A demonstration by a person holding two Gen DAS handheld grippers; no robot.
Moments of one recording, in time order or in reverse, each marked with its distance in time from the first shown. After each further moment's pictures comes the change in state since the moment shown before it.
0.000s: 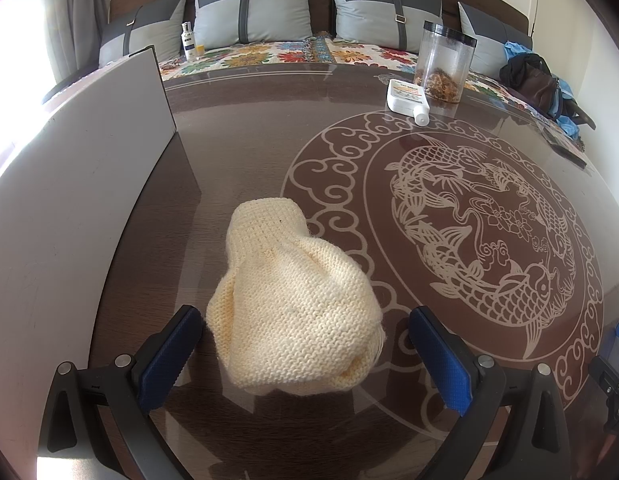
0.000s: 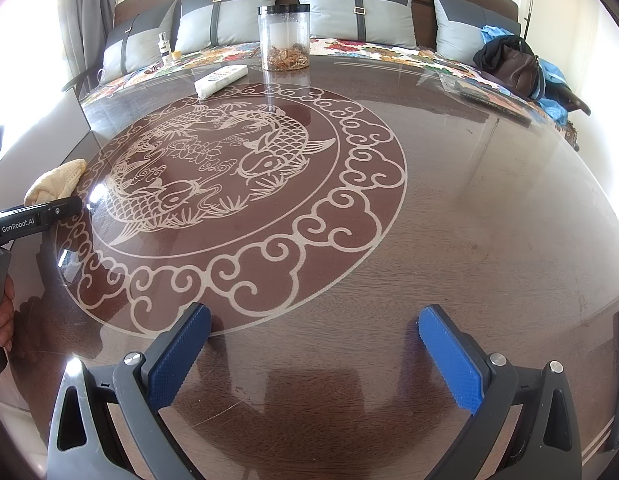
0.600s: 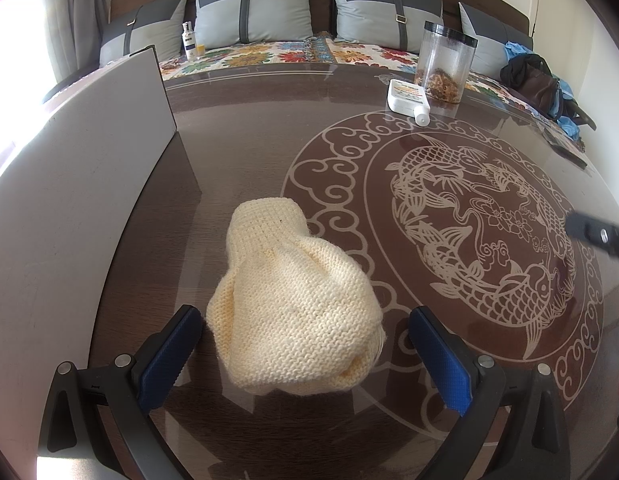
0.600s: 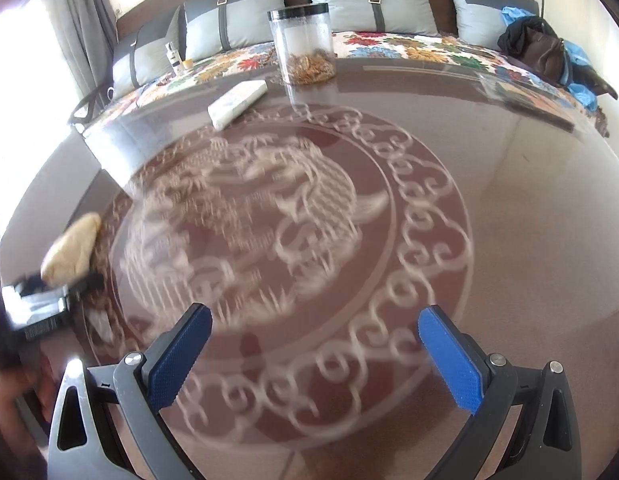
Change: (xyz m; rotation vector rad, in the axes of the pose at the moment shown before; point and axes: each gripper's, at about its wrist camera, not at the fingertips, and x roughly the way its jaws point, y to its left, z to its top) left arm 0.000 0.000 0.000 -0.001 0.000 0.002; right arm 0.037 0.016 0.089 0.069 0.030 0.148
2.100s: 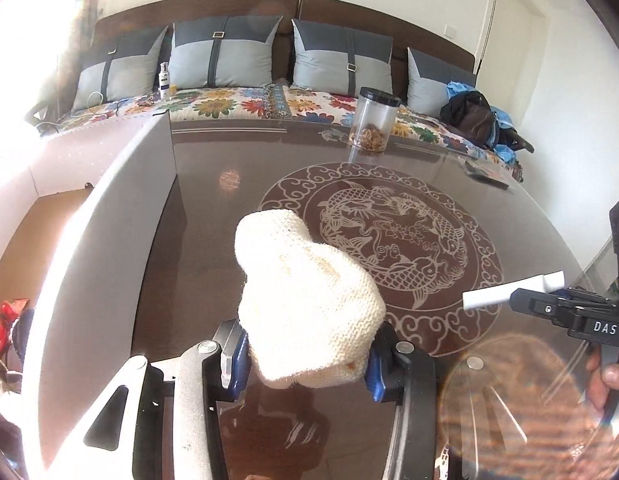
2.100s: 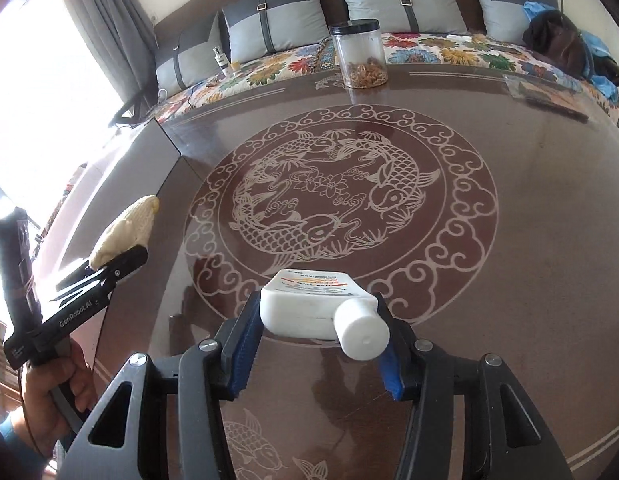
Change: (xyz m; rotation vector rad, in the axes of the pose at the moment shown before) left arm -0.120 0.021 -0.031 0.005 -0.155 -0.211; right arm -0.088 0.036 -0.057 -0.003 0.018 0.159
